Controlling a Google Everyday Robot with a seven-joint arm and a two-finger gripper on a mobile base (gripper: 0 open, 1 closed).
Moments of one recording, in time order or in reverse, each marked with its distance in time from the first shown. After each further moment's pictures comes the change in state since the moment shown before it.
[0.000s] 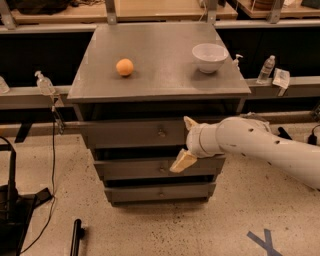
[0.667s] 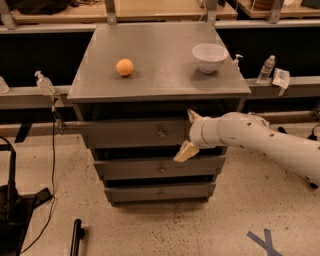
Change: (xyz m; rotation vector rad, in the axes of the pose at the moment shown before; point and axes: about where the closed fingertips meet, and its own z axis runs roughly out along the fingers) arm 0.022 -0.041 0.024 0.063 -0.003 -0.021
